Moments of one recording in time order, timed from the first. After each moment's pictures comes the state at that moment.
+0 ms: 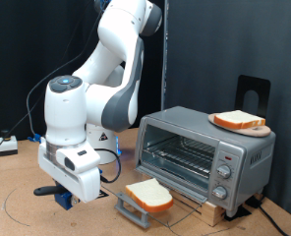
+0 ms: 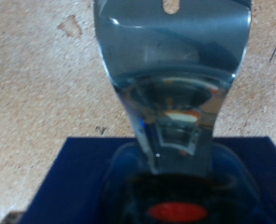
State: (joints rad) arm -2.56 -0.48 2.14 -2.17 0.48 2.32 -1.93
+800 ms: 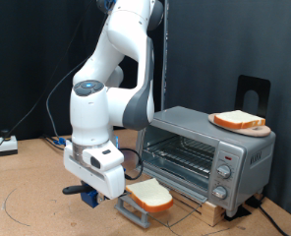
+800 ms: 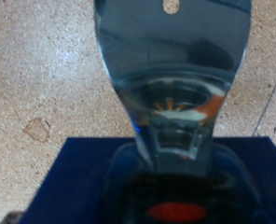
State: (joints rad) arm -2.40 -0.42 2.11 -2.30 0.52 2.39 -1.86
